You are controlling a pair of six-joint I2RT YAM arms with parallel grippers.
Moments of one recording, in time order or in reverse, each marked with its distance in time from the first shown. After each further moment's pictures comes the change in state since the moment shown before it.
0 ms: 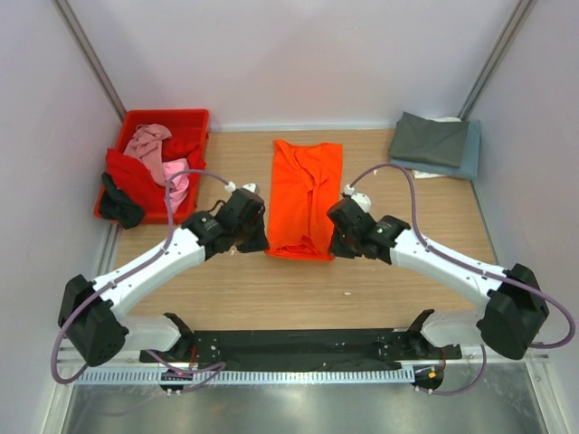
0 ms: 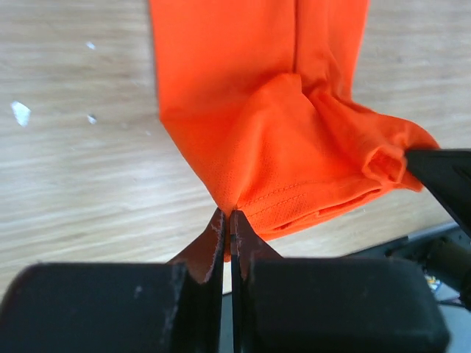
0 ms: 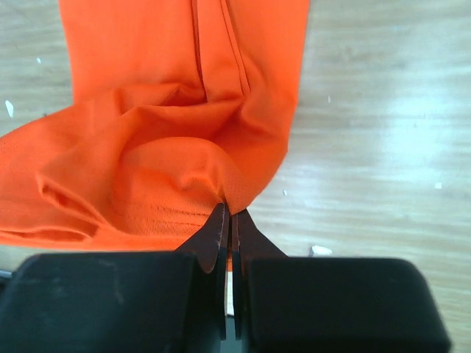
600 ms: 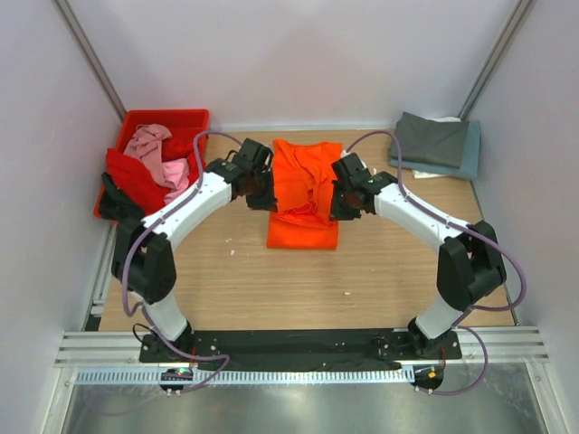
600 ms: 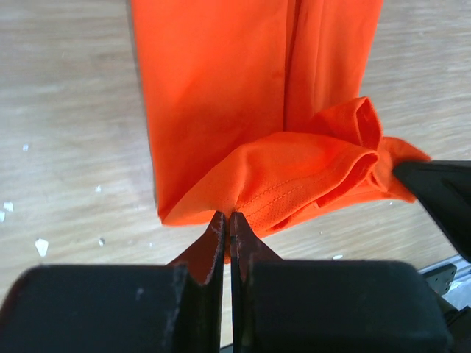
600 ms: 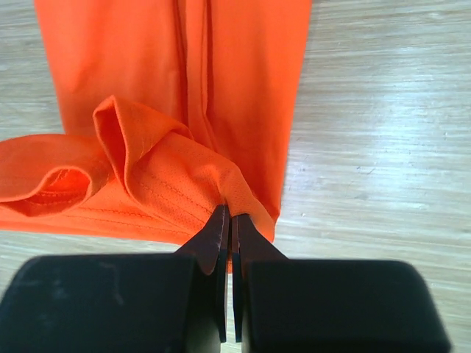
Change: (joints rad) left arm 0.236 0.465 0.451 -0.063 0.184 0.191; right arm -0.276 0.361 0.342 -0.013 -0.162 -0.267
